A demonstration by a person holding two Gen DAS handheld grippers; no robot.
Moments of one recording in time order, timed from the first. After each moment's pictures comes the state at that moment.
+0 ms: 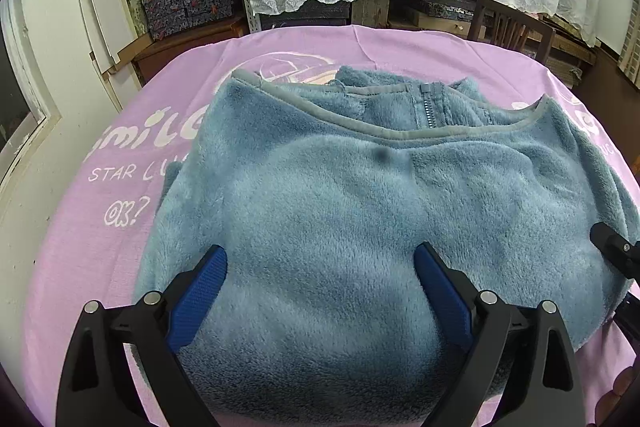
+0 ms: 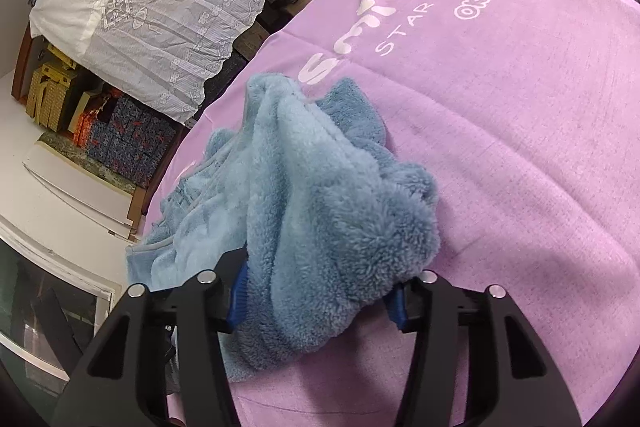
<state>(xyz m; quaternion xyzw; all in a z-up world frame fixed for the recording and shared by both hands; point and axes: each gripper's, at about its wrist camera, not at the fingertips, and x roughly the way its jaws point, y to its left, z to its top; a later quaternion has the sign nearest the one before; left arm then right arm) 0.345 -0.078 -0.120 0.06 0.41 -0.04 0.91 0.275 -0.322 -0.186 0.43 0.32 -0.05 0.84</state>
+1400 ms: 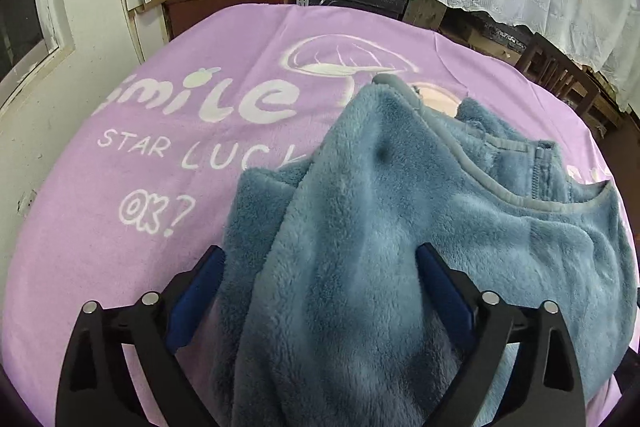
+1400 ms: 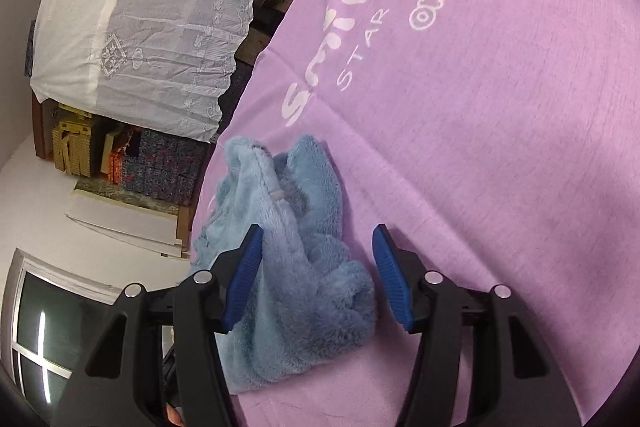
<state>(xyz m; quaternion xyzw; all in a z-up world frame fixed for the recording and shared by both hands) 0.394 0.005 -0.121 -0.04 0.45 0.00 0.89 0.270 -0.403 -0.190 0.52 0.33 0.00 0.79</state>
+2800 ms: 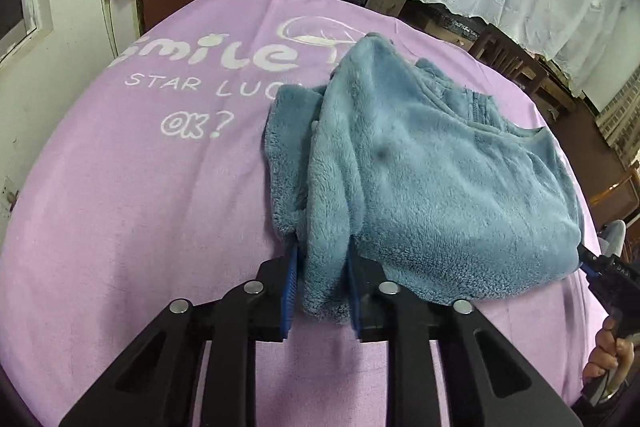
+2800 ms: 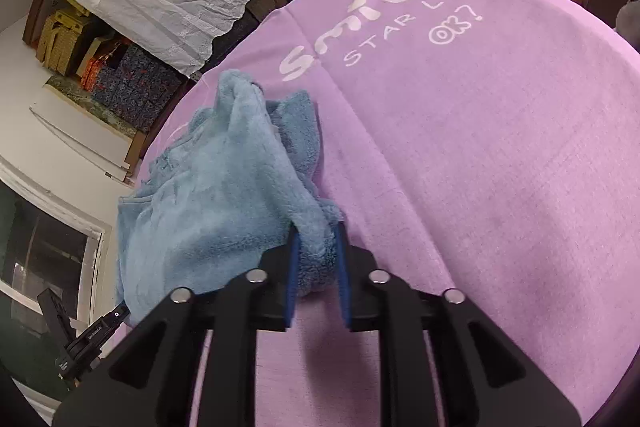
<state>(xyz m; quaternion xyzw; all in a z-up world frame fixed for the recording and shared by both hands) 0.317 0.047 -0.118 -0.08 0.47 -0.09 0.88 0.240 -0.377 -0.173 0.35 0.40 0.00 0.85</state>
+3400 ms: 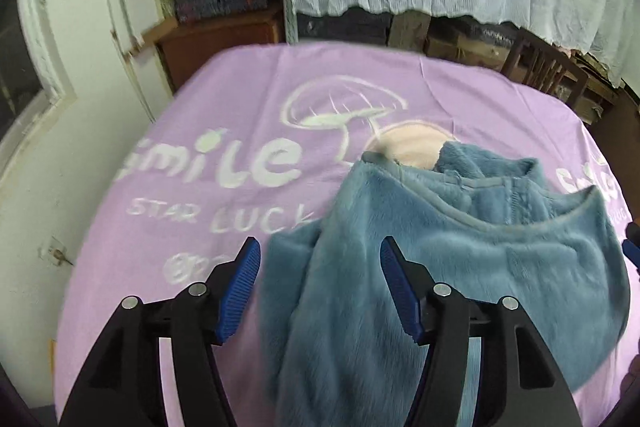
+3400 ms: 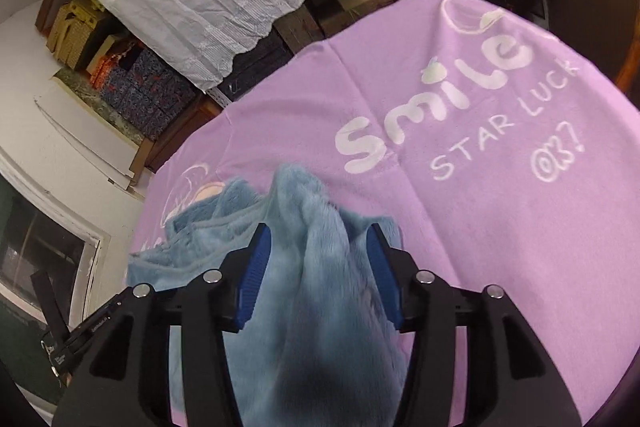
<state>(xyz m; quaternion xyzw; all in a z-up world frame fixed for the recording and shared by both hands) 0.412 -0.002 -0.079 0.01 0.44 -0.01 0.90 0.353 -0.375 -0.128 0.32 0.38 0.02 0.87</state>
